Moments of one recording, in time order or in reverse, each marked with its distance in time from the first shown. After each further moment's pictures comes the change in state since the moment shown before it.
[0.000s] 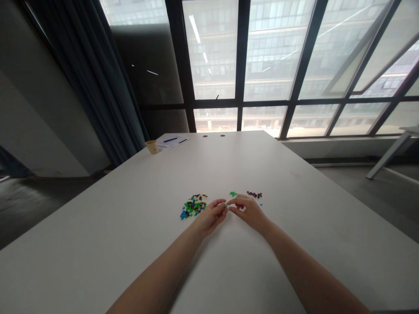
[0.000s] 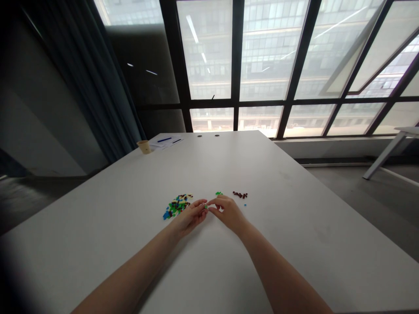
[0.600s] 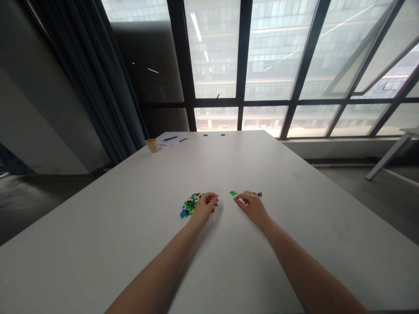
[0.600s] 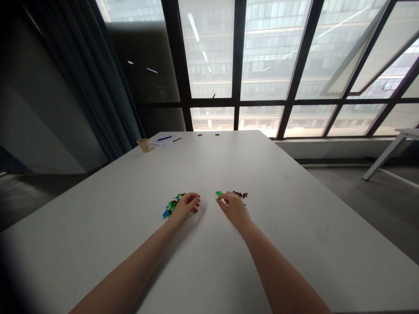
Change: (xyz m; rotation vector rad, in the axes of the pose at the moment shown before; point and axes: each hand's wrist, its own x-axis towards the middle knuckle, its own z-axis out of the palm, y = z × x) left_hand 0.017 0.009 -0.021 0.622 0.267 0.346; right_hand 0.000 0.032 0.003 -0.175 0.109 0.171
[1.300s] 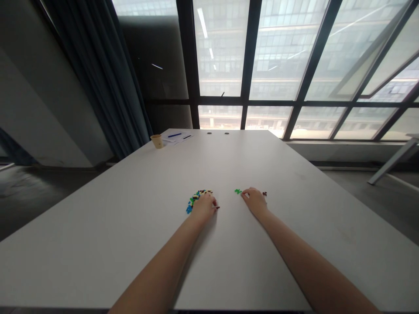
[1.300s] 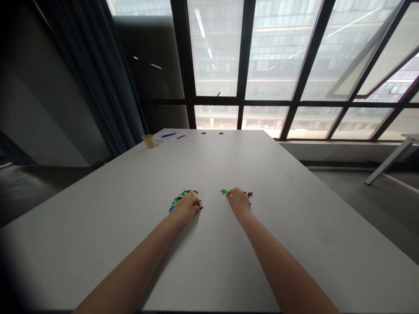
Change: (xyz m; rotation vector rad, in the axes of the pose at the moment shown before) left_hand -0.003 0.007 -0.024 1.117 -0.131 0.207; right_hand 0.019 0.030 0.025 -0.382 -0.044 0.214
